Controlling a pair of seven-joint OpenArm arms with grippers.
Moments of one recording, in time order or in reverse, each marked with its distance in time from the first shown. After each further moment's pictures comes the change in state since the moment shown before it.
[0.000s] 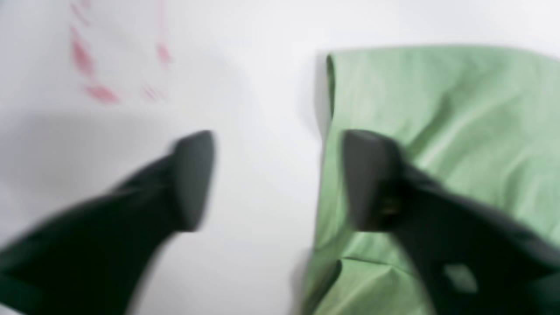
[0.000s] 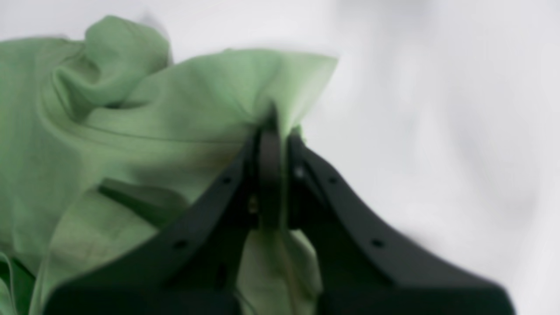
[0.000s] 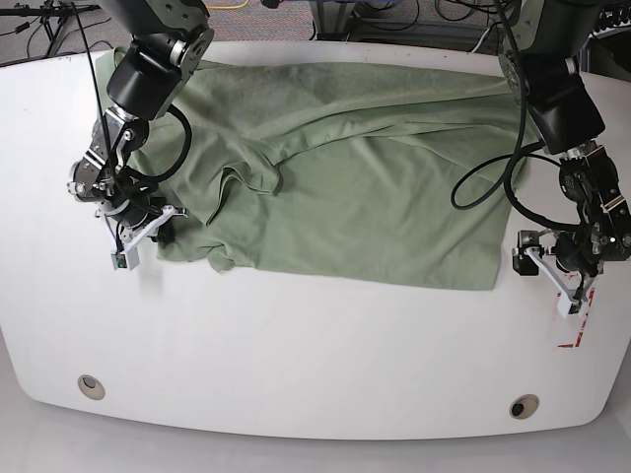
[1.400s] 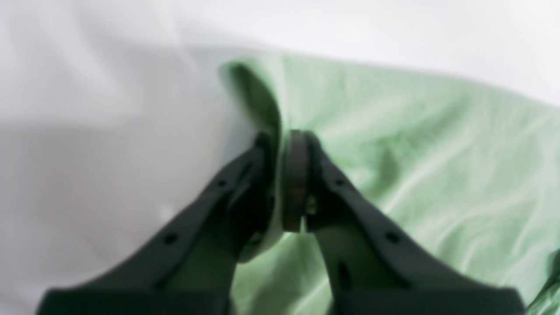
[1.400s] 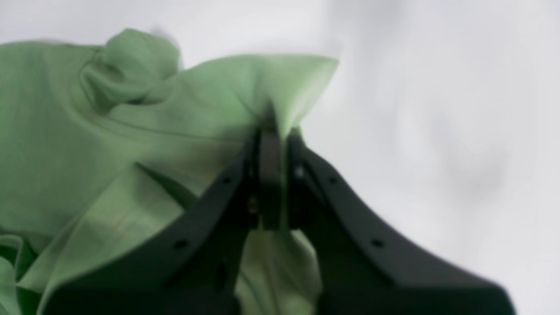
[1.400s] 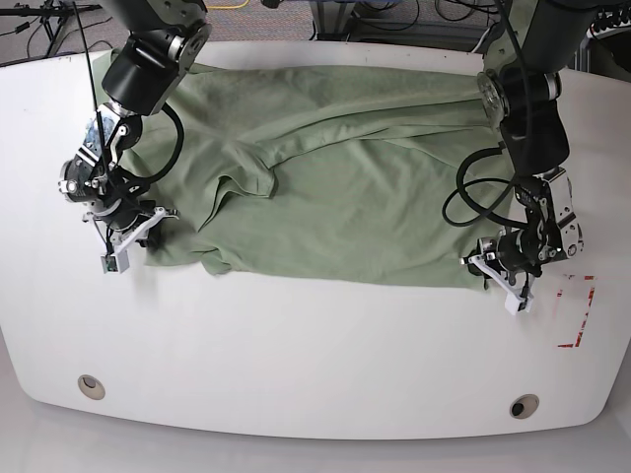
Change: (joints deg) left arm -5.8 5.8 2.3 -26.1 0.2 2.8 -18.0; right arm -1.2 0.7 -0.2 5.1 0.0 0.0 -0.1
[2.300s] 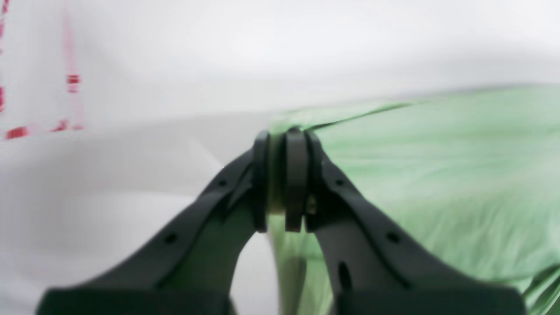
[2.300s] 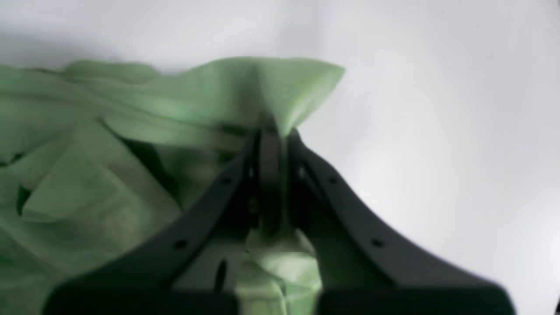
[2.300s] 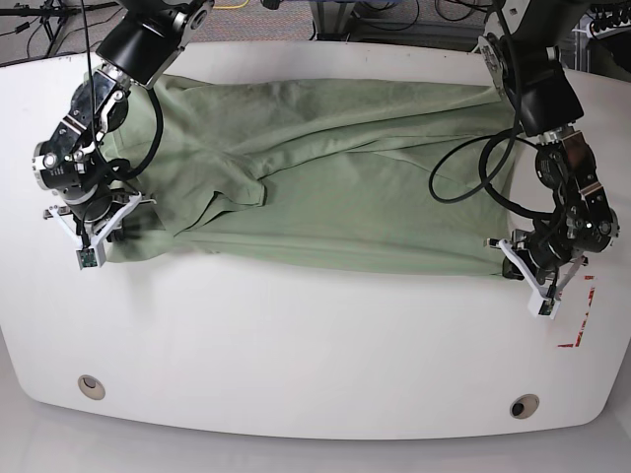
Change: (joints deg) left arm 10.4 -1.2 0.0 32.7 -0.4 -6.2 12.3; right arm -6.9 -0.3 -0.1 26.3 1.0 0.2 -13.7
